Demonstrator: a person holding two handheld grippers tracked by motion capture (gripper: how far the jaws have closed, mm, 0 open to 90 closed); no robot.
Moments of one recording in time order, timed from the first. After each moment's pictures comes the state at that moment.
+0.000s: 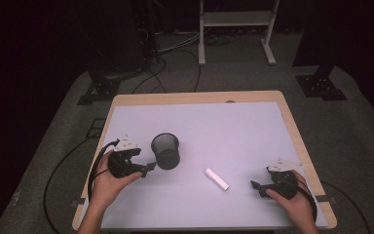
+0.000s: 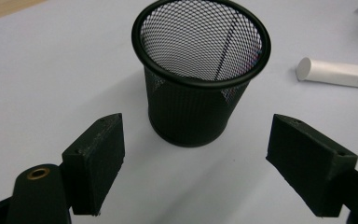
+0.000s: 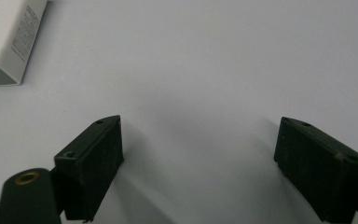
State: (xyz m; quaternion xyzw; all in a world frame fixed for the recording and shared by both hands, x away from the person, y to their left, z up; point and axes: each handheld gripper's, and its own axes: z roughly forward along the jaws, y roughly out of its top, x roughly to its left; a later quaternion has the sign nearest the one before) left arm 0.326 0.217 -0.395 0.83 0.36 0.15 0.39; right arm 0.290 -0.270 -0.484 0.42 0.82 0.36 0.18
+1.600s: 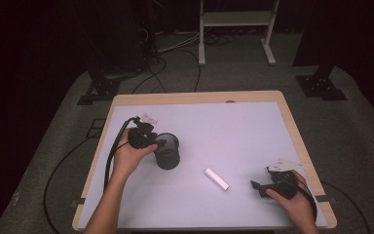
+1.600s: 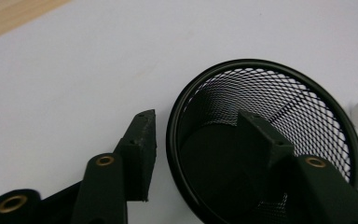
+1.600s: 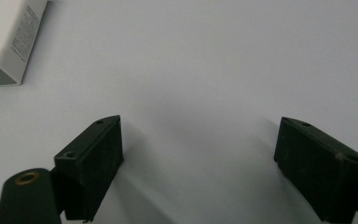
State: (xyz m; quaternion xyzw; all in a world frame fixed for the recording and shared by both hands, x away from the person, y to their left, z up) left arm 0.402 0.173 -0.385 0.86 0.38 0.14 0.32; right arm 0.290 -0.270 -0.484 0.42 0.81 0.36 0.18
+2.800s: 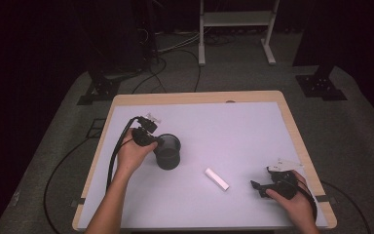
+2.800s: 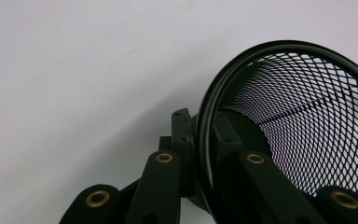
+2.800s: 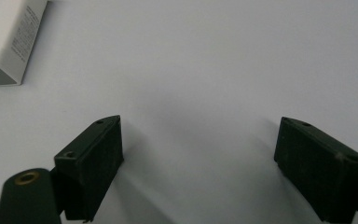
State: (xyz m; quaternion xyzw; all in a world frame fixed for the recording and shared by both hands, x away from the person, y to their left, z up) left arm 0.413 0.166 -0.391 0.87 0.40 0.11 0.28; right arm 0.290 -0.270 -0.484 0.42 0.81 0.36 0.18
